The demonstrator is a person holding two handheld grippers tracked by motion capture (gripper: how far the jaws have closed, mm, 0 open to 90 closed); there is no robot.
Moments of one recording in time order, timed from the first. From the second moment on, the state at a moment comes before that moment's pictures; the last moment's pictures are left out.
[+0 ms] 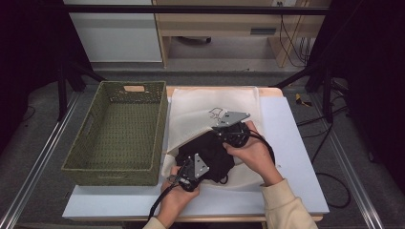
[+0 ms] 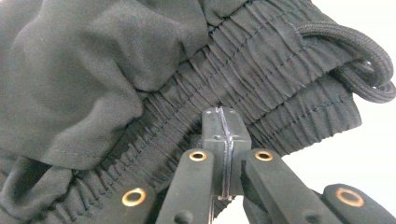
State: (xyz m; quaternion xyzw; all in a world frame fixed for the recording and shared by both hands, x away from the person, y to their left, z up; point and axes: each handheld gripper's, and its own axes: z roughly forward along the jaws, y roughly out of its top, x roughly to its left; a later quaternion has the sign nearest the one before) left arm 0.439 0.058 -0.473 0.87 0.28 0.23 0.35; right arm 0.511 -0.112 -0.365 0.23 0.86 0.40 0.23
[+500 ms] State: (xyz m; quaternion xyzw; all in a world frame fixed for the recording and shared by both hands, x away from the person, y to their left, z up) left arm 0.445 0.054 -0.472 0.87 0.28 0.23 0.34; right arm 0.511 -0.113 -0.361 0.23 0.85 0.41 0.23
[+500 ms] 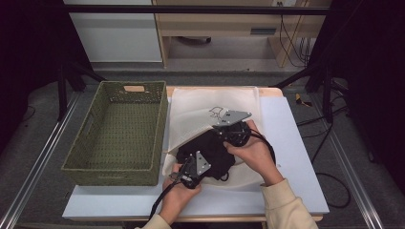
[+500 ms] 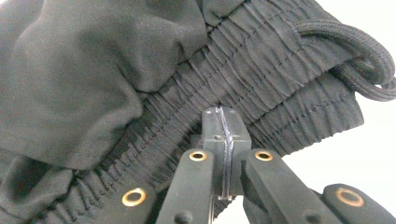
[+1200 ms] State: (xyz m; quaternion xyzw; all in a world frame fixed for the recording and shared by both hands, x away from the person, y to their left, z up) left arm 0.446 0.053 -0.469 0.87 0.27 0.23 0.33; right arm 0.515 -0.112 -0.348 0.23 0.84 0.42 0.25
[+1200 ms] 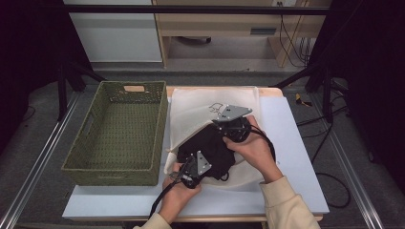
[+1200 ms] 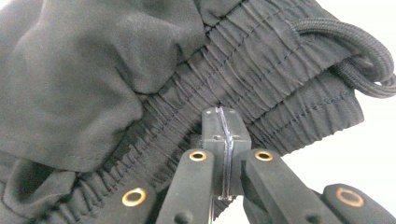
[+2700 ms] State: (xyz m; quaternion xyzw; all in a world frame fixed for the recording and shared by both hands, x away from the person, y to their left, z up) left arm 0.464 0.048 -0.466 0.87 0.28 0.24 0.32; right arm 0.525 -0.115 -0.332 0.23 0.85 0.41 0.22
